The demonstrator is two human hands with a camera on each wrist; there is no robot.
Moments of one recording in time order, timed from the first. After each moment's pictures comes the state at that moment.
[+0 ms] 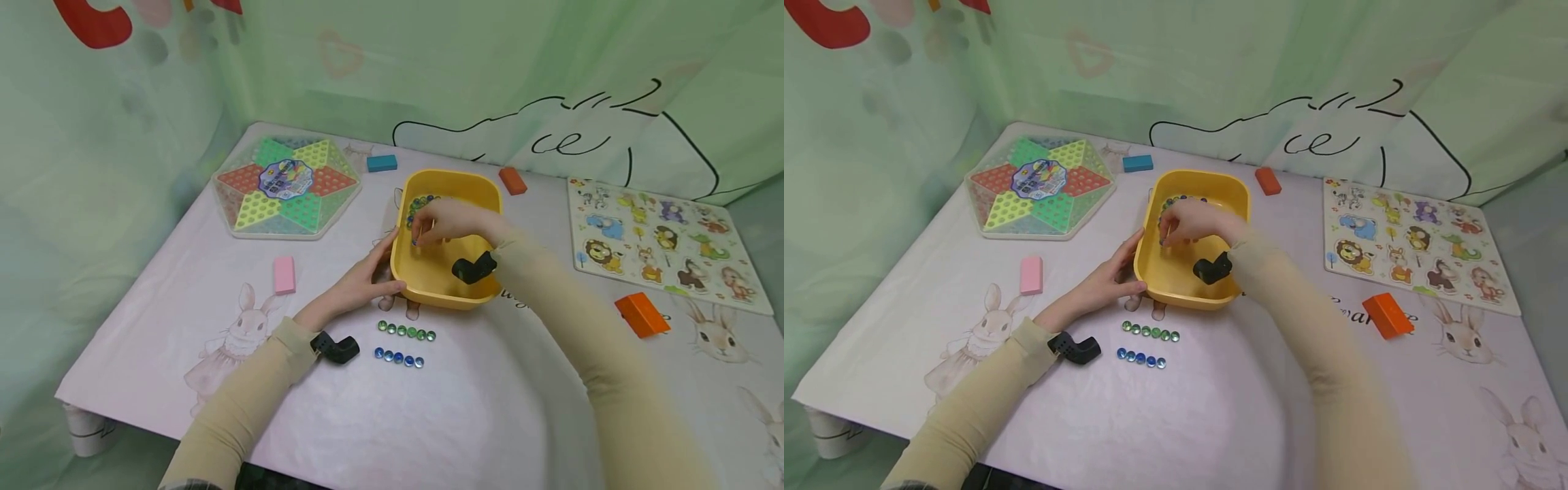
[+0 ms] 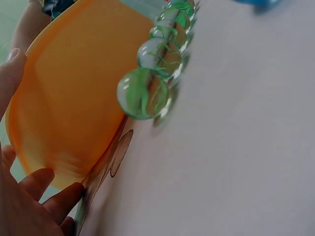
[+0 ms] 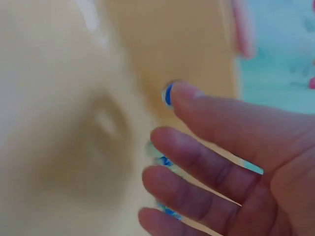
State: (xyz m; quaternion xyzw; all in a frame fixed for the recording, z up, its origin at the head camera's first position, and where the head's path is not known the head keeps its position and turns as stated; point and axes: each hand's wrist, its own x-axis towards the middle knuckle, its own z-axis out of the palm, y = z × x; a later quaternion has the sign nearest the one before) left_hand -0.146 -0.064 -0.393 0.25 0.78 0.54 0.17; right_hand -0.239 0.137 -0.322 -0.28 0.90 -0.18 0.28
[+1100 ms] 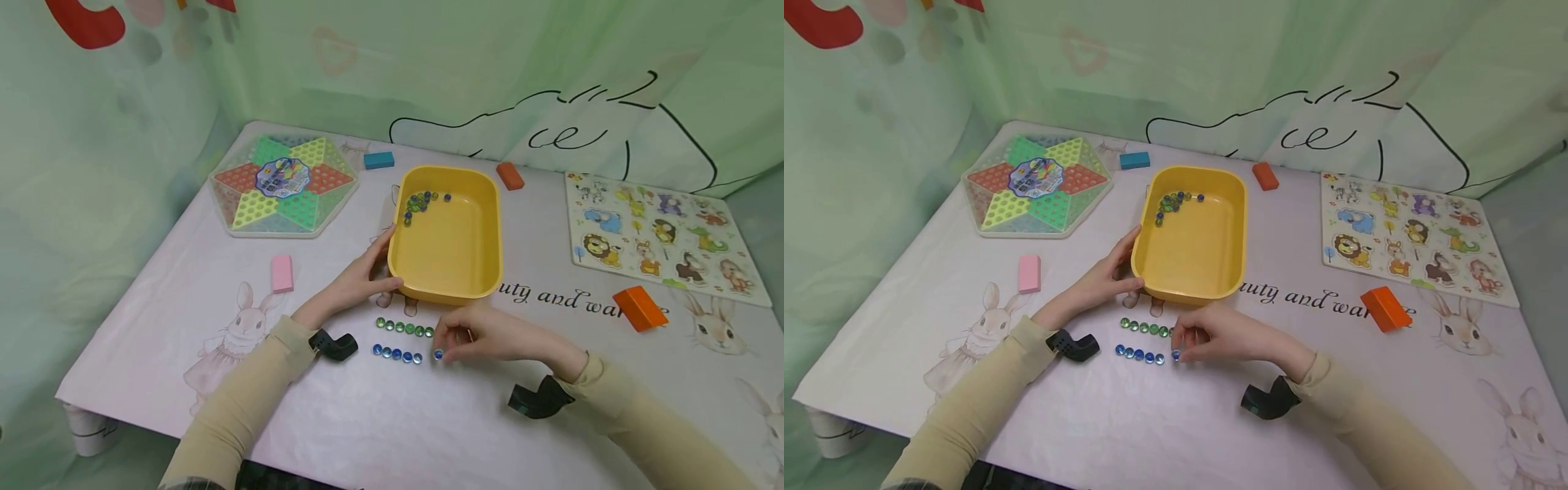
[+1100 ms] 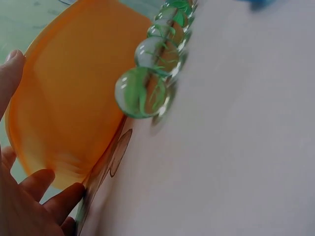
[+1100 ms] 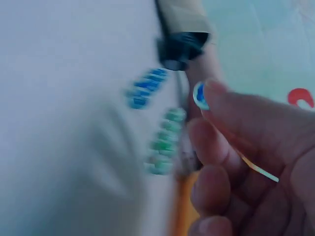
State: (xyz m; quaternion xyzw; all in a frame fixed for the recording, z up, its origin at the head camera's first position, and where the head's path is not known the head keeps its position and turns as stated) left_hand -0.138 -0.062 -0.379 0.24 0.79 0.53 0.16; right_hand -0.085 0.184 -0.343 -0.35 0.82 -0.33 0.31
